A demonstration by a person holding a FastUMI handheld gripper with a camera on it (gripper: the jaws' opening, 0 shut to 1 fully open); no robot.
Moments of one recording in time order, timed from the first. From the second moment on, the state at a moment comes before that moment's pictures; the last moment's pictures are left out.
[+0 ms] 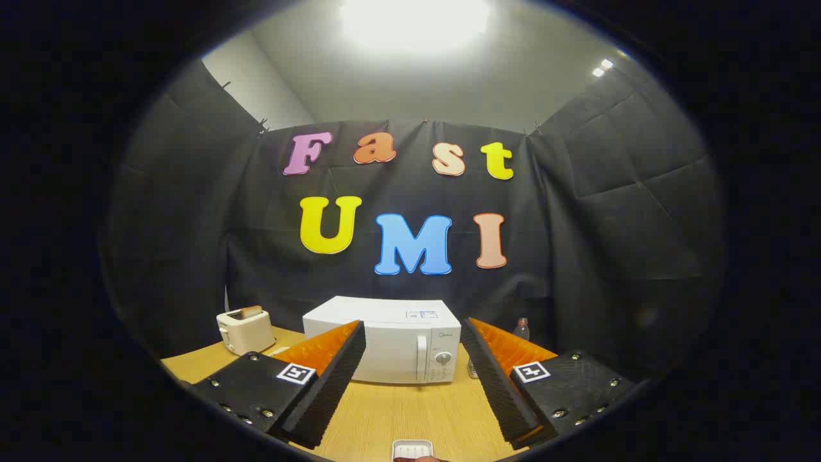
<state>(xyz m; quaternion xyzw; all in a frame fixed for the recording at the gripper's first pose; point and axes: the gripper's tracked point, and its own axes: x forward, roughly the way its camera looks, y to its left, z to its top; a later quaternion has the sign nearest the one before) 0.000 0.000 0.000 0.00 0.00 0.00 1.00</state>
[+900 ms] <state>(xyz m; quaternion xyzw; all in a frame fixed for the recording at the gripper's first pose) 0.007 0.015 -0.001 0.03 0.00 0.01 1.00</state>
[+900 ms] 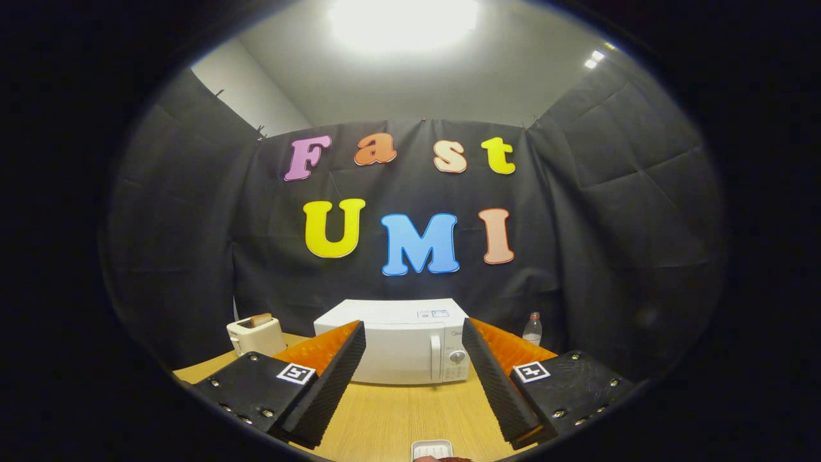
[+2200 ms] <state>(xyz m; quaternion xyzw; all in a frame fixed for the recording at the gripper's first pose) 0.132 -0.024 -0.067 0.04 0.06 0.00 1.00</state>
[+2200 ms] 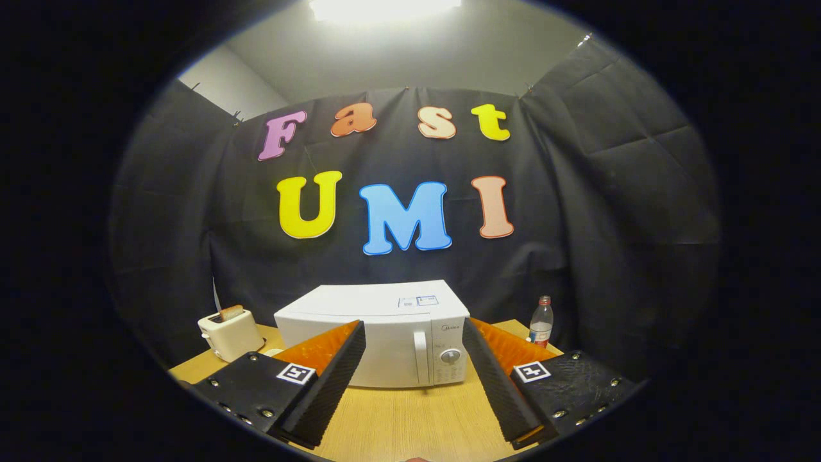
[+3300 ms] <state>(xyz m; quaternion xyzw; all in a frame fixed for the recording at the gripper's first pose) 0.283 -0.035 -0.235 0.05 0.21 0.02 0.98</state>
